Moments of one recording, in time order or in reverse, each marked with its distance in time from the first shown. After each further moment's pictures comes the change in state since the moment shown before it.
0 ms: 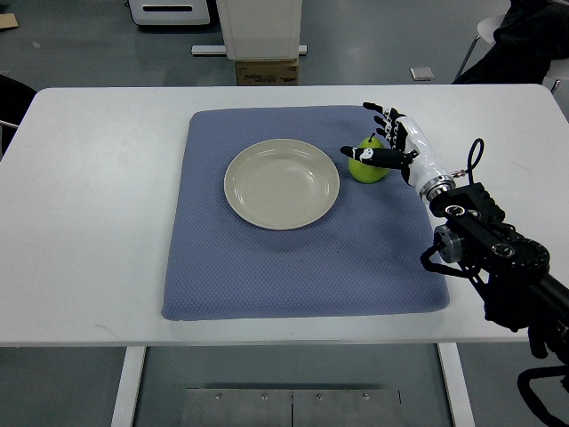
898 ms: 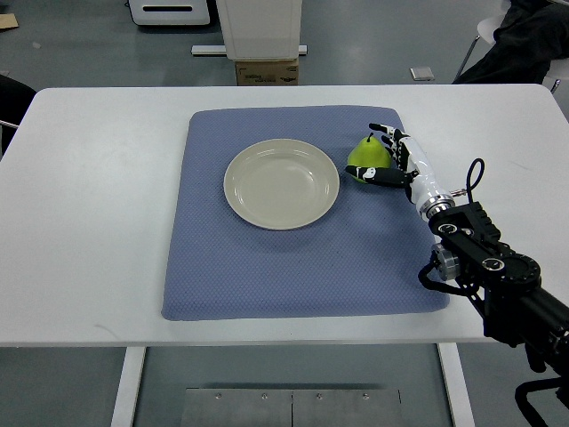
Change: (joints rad) left arm 0.000 0.000 0.000 0.000 0.000 0.000 0.000; right arm -0.026 0.021 -0.055 -0.060 0.003 -0.078 0.036
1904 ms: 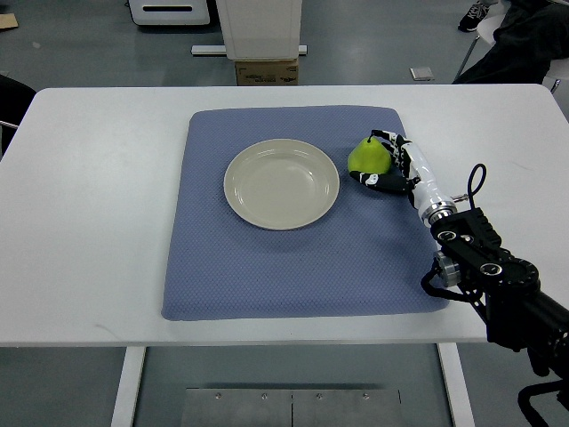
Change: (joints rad) left arm 0.000 0.000 0.000 0.000 0.000 0.000 0.000; right arm -0.003 0.000 -0.053 -0.035 0.008 -0.009 0.043
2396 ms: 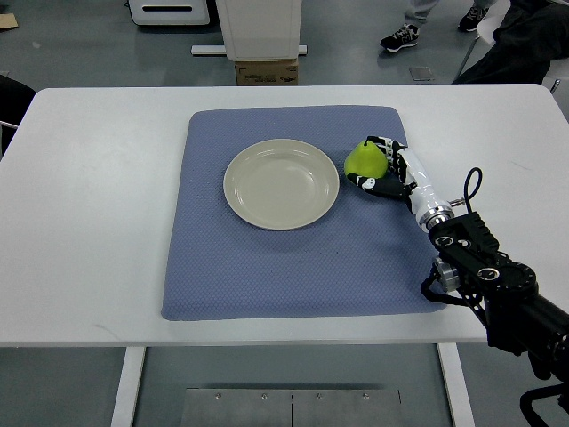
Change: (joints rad) left arm 0.000 0.000 0.000 0.000 0.000 0.000 0.000; right arm -0.005 0.000 -0.043 0.000 0.000 0.002 0.000
